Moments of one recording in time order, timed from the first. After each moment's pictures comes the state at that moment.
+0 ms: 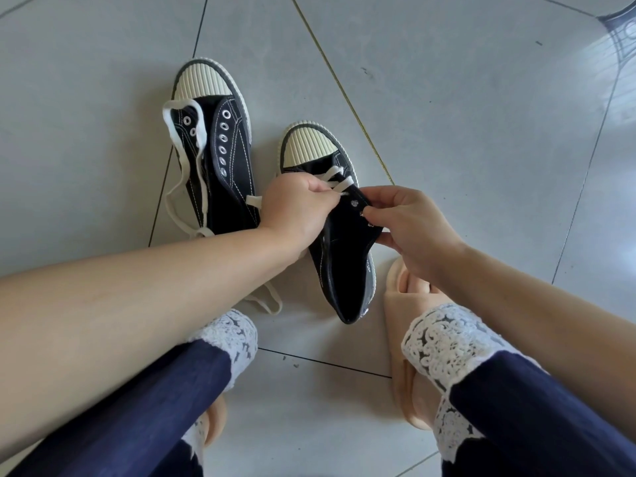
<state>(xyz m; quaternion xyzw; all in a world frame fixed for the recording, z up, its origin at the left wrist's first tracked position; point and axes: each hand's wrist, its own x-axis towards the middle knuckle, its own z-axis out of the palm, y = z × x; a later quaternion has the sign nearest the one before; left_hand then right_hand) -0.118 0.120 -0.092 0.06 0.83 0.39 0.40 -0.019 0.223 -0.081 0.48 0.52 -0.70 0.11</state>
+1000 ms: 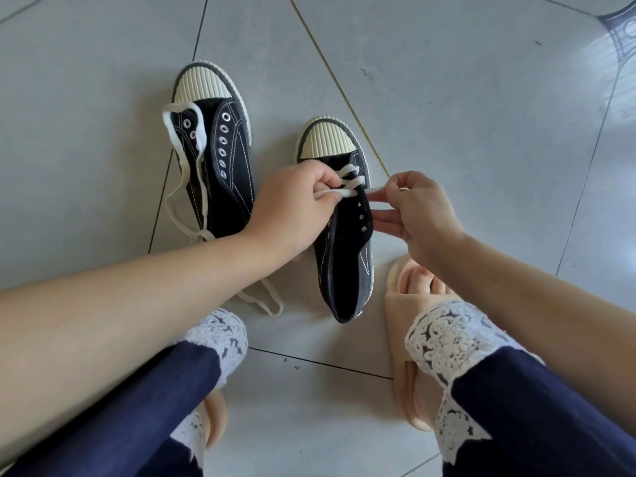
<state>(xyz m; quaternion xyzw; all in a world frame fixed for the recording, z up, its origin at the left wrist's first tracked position) -0.126 0.112 -0.071 0.27 0.85 0.32 0.33 -0.028 0.234 -0.088 0.55 0.45 -0.70 0.02</state>
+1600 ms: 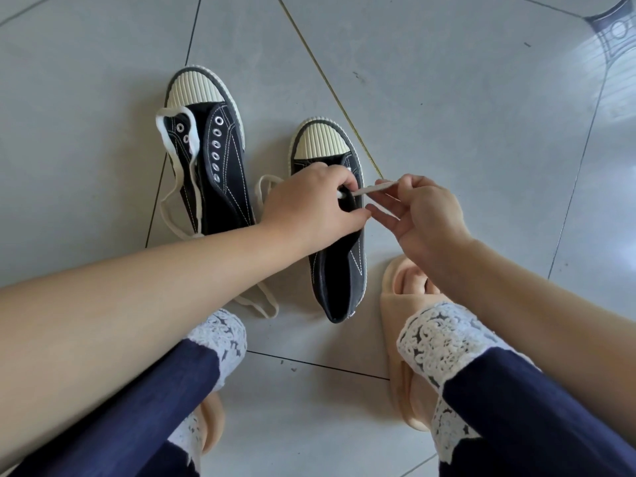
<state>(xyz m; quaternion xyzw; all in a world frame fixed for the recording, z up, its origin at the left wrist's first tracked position) -0.119 0.131 -0.075 0.35 0.86 0.19 0.33 -0.026 0.238 -0.082 0.61 0.29 -0.73 -0.09</state>
